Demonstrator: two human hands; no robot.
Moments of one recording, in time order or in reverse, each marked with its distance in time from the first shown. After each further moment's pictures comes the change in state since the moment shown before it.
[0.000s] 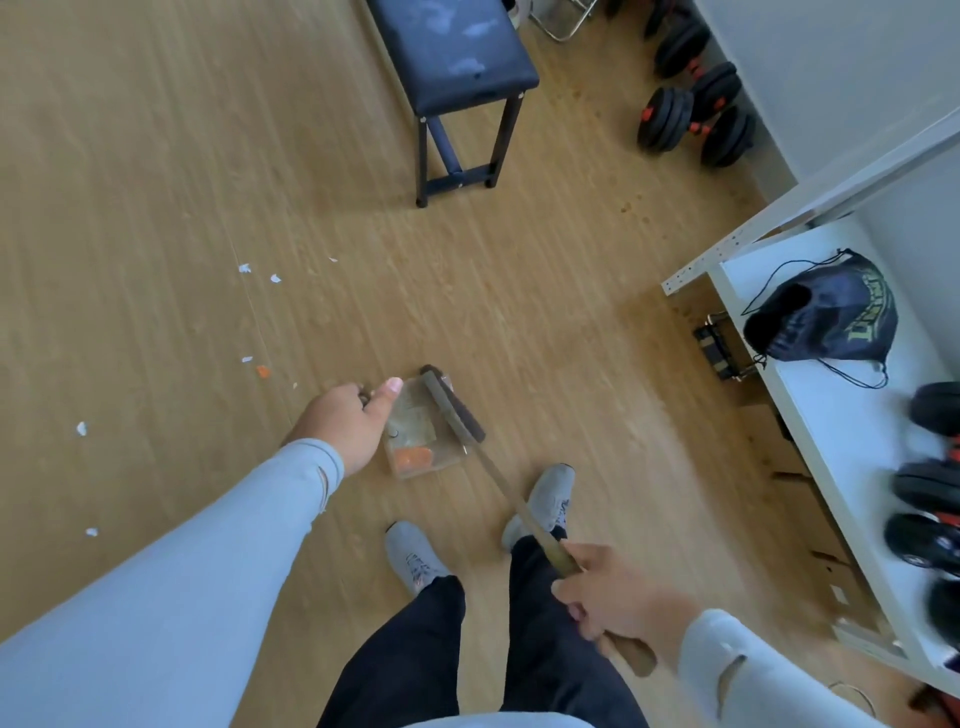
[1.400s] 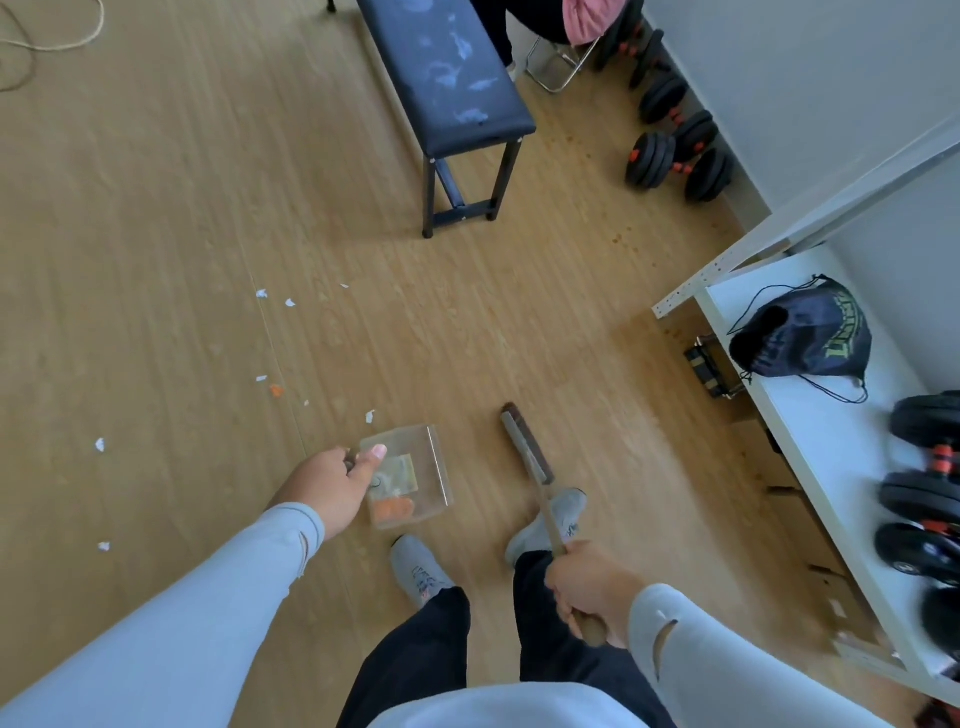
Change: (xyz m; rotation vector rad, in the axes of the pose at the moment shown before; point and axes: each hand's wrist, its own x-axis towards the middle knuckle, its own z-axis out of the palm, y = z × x) left_hand -0.054 -0.069 -0.007 0.041 -0.074 -0.019; right_hand 0.013 -0.002 0.039 -0.122 0.264 -0.048
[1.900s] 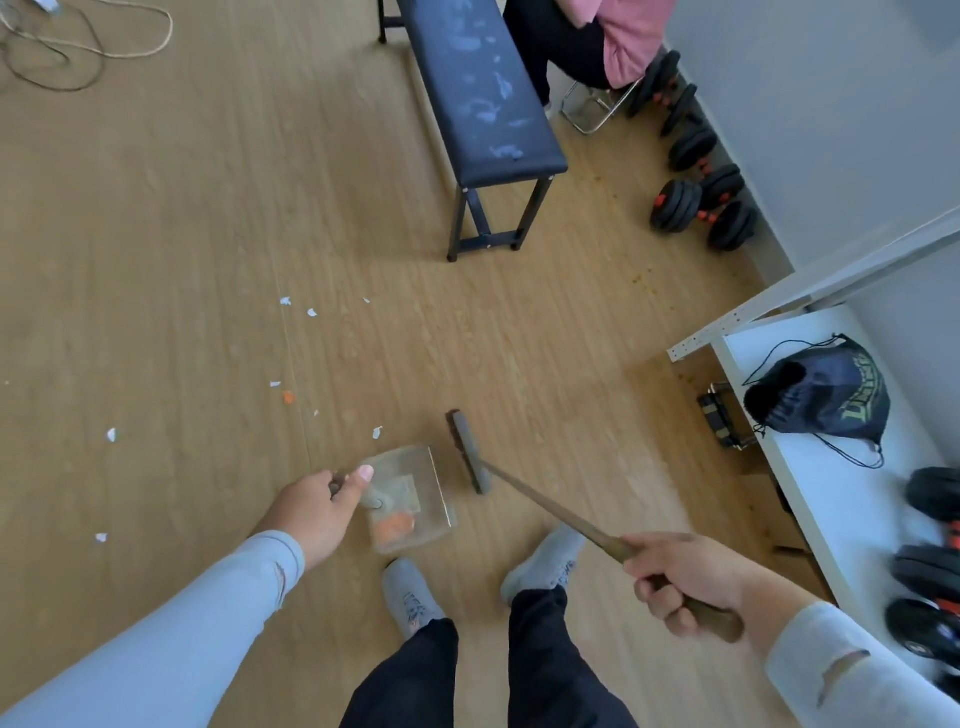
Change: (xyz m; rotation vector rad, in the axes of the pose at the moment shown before) left_hand -0.006 -0.020 -0.005 -0.113 0.090 -0.065; right_hand -0.043 -0.018 -0.113 0.361 -0.179 0.041
